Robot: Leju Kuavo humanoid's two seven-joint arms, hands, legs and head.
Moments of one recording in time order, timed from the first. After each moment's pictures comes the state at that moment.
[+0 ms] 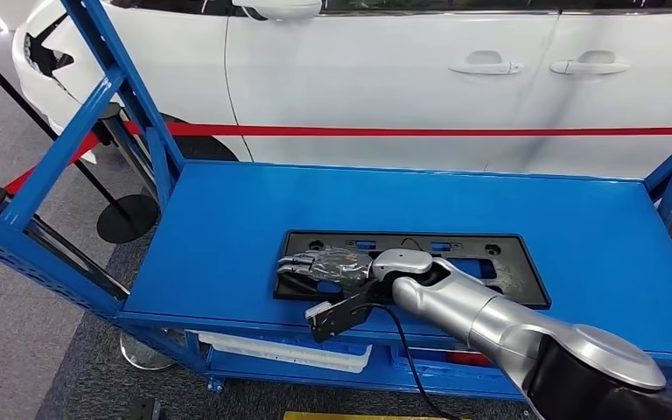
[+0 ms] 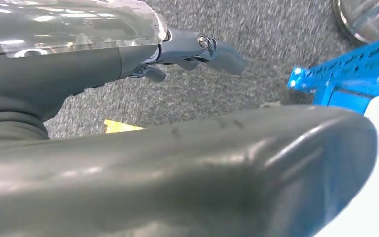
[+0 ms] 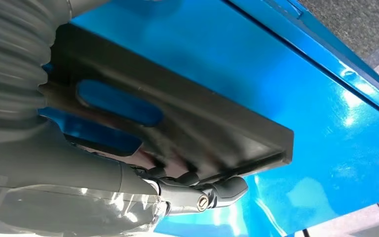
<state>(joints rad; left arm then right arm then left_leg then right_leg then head) -0.17 -0.06 1.11 -0.20 -0.83 0.16 -0.35 -0.92 -0.08 1.31 -0.71 0.46 0.09 -0.50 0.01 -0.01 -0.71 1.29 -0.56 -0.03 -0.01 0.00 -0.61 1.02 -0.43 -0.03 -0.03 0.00</state>
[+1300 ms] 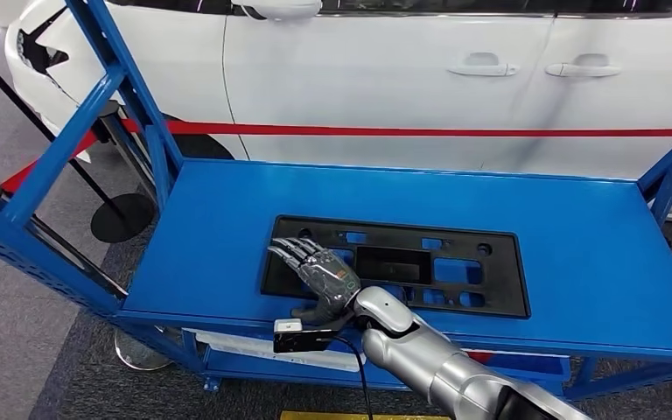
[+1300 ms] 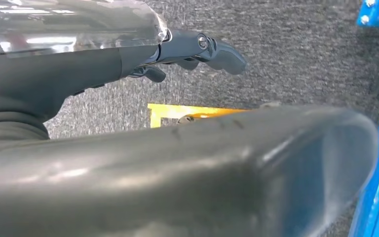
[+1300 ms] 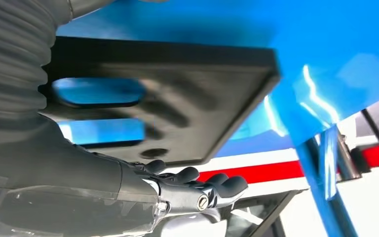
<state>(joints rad) -0.09 -0.14 1.07 -0.20 -0.92 0.12 -0.27 -0.67 0.10 1.02 -0.59 0.74 -0.49 -0.40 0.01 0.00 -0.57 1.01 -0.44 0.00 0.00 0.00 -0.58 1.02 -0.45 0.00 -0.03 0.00</state>
